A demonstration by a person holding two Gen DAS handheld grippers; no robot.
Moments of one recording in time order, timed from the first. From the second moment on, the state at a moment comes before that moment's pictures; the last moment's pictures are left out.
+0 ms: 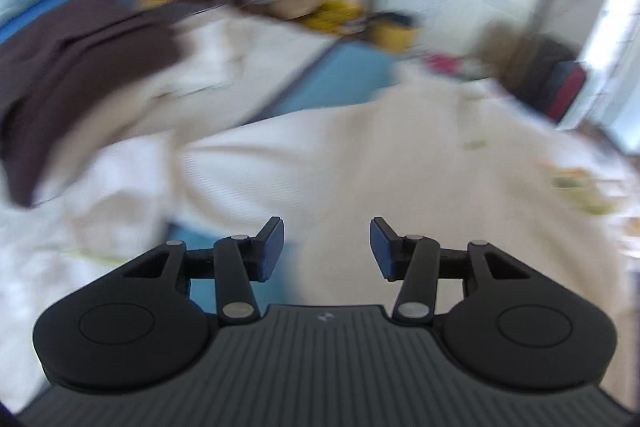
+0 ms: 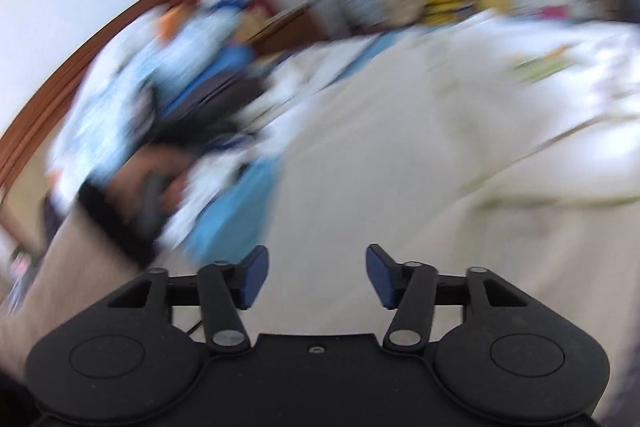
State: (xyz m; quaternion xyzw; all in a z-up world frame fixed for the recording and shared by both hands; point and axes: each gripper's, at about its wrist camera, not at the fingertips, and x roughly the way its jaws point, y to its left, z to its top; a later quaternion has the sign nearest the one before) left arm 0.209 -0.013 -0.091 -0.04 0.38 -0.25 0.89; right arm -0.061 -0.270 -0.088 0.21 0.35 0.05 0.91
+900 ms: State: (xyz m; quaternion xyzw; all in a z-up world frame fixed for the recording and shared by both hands) left arm 0.123 -0.188 -0.130 0.11 0.39 -0.44 0.80; right arm 0.019 -0.444 -0.175 0.30 0.39 -0.06 0.87
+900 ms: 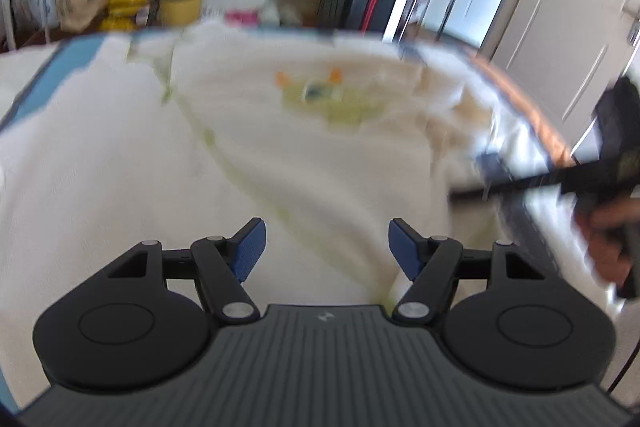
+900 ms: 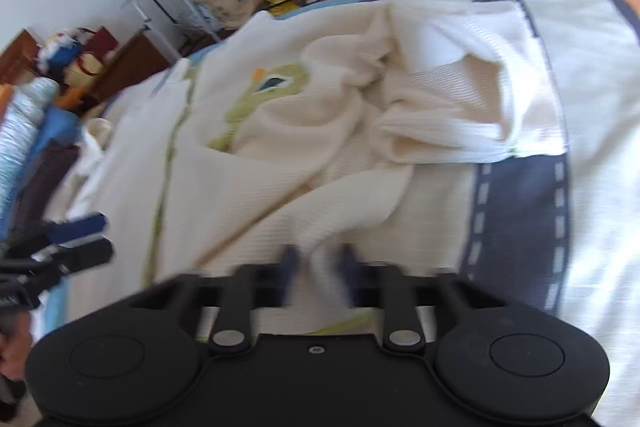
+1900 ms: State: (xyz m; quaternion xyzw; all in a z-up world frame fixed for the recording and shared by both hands) left arm 0.102 -0.175 -0.104 0.06 0.23 -0.48 0.84; right arm -0.001 -0.399 -0.138 0.37 0.27 0.06 0.89
